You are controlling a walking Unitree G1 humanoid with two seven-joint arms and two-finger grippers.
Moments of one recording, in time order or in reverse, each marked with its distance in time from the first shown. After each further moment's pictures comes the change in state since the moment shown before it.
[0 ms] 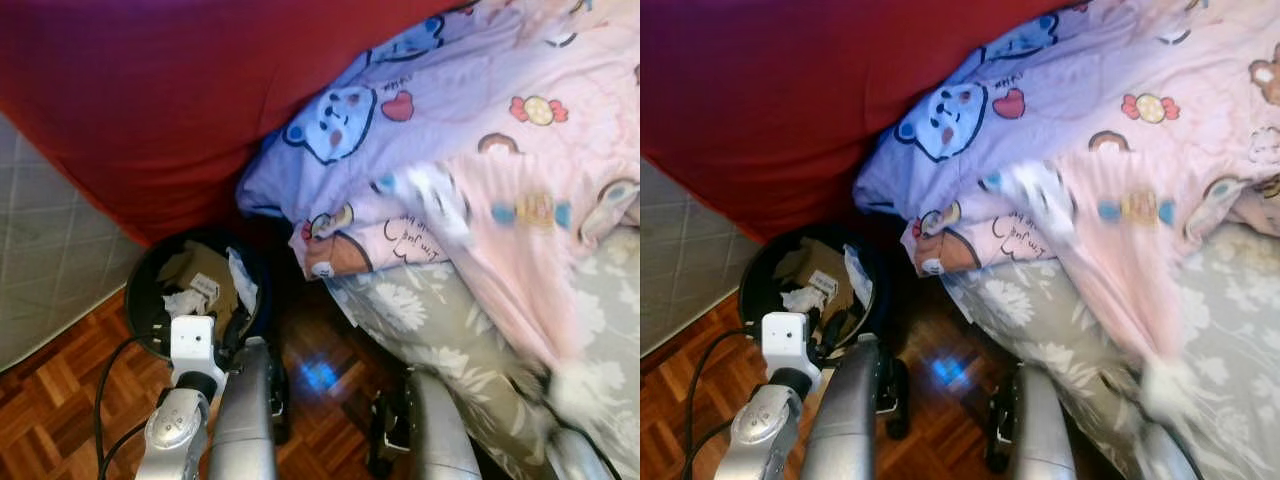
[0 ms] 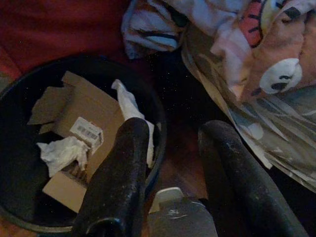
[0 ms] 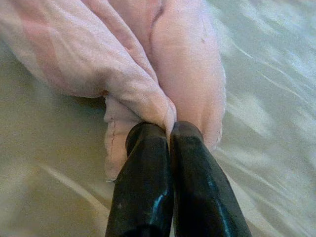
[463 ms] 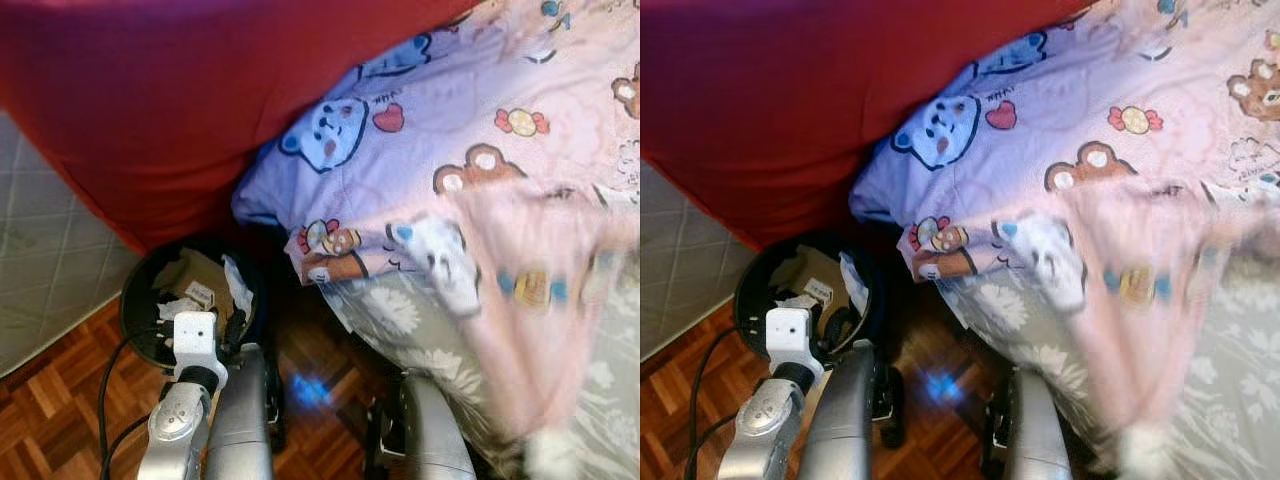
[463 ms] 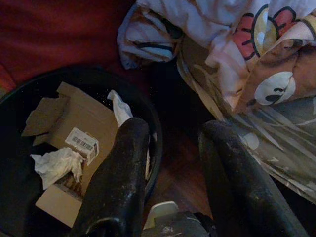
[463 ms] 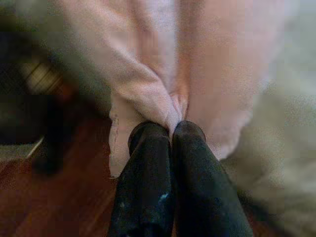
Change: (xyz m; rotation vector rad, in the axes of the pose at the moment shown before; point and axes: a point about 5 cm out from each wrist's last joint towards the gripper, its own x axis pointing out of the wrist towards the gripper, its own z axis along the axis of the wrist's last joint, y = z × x) left arm 0.009 0.000 -0.003 0.003 -0.005 -0.005; right arm -0.050 0.030 -0.078 -0.054 0.437 0.191
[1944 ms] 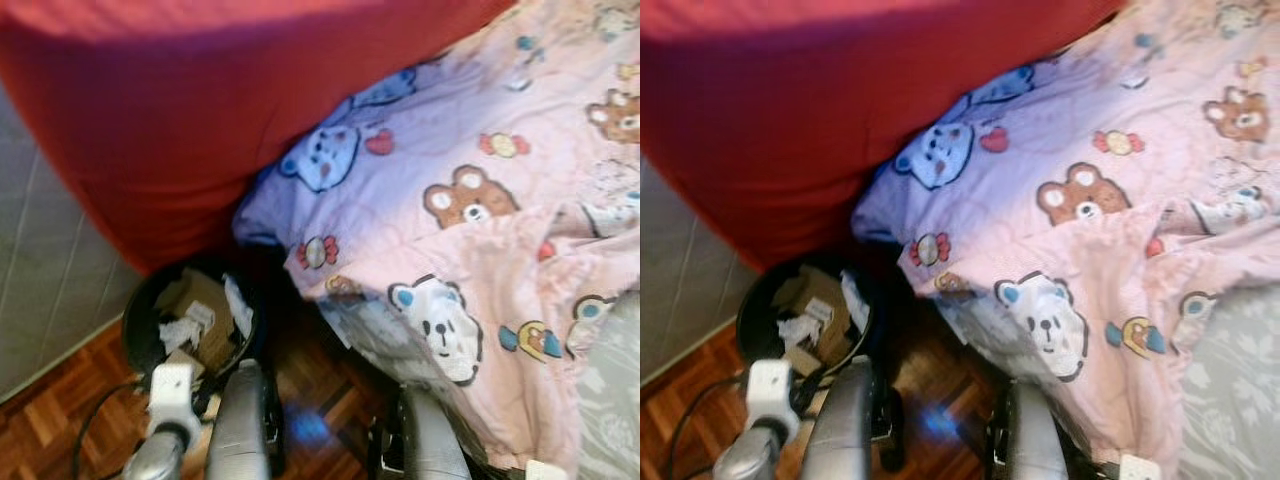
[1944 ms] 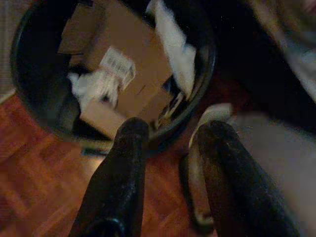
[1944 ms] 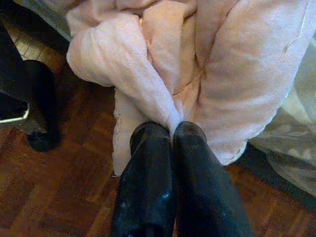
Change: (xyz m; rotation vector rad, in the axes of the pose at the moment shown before) left arm -0.044 0.042 -0.083 0.023 0.355 0.106; right arm -0.004 -0.008 -0.021 0.049 0.111 -0.121
